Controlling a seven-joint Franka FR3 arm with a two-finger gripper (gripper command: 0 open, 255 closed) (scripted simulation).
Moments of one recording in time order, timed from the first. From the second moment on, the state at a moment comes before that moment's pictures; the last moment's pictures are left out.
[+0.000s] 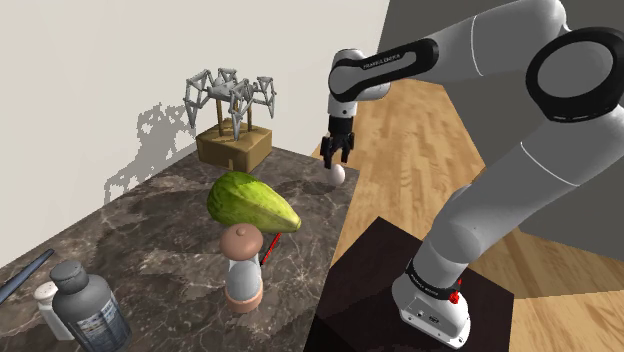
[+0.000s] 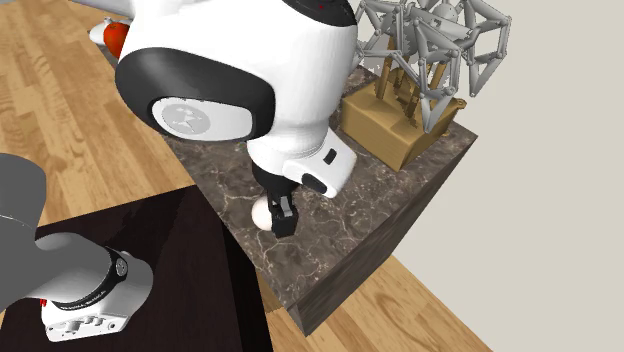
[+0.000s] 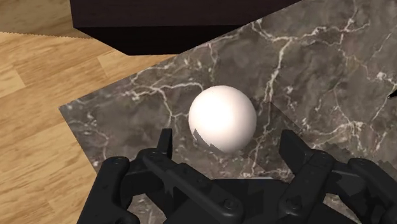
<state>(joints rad) -0.05 -0.30 -0.12 -2.38 0.06 1.89 -0.13</state>
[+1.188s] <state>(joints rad) -0.05 -0.28 -0.12 -2.44 0.06 1.96 -0.13</state>
